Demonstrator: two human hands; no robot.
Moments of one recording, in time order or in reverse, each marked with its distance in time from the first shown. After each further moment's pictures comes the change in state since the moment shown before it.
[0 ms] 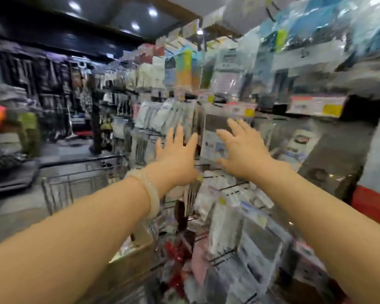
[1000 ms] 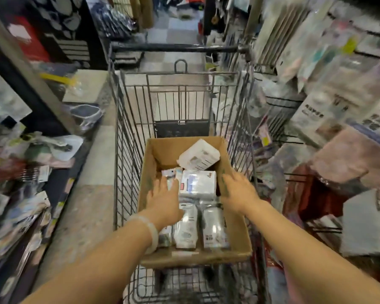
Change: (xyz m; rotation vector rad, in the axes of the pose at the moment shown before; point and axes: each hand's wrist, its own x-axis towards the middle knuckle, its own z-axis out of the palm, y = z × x) left_hand 0.106 -0.402 0.440 -0.257 -0.690 -0.837; right_hand 0.287 -0.305 0.567 0.335 -0.845 -0.465
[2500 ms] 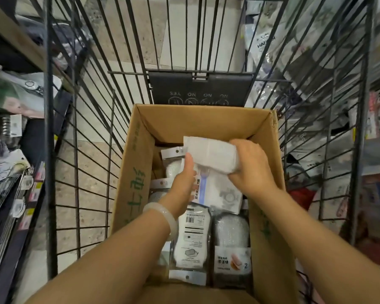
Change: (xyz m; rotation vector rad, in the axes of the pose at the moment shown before) left_hand 0.236 -0.012 0.077 -1.507 -0.248 -0.601; right_hand 0.234 0.028 0.092 0.200 0.242 -0.301
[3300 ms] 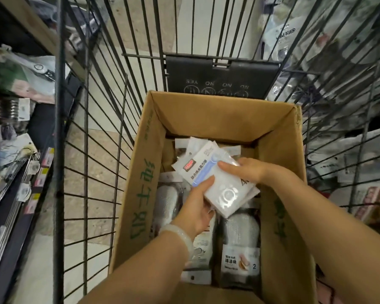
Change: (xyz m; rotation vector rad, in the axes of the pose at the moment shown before) left_hand 0.016 -0.062 -0.002 -0.614 -0.157 -0.093; right_hand 0.034 0.003 0.026 0.422 -0.853 0.501
